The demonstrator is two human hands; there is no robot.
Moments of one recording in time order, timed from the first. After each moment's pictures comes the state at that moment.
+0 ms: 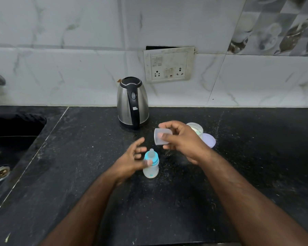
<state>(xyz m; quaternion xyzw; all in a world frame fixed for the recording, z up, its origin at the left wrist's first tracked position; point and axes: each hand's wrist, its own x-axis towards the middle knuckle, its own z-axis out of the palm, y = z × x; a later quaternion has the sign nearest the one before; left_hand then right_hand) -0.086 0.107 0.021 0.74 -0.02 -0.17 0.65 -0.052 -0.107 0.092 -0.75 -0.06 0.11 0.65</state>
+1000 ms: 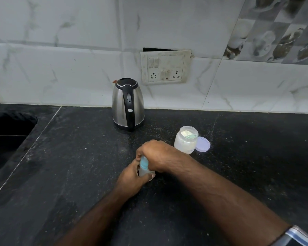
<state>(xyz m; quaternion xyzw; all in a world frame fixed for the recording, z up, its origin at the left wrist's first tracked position) -0.099 0.078 -0.032 0.86 0.04 -0.10 0.50 -0.060 -0.044 0.118 -0.94 -0.27 0.23 -0.02</state>
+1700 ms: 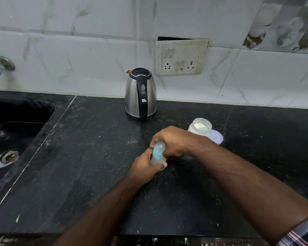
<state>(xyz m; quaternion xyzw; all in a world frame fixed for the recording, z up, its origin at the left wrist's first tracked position) -0.101 0.077 -0.034 0.84 0.02 -0.08 0.54 -0.042 -0.060 0.113 -0.93 -0.28 0.23 0.07</state>
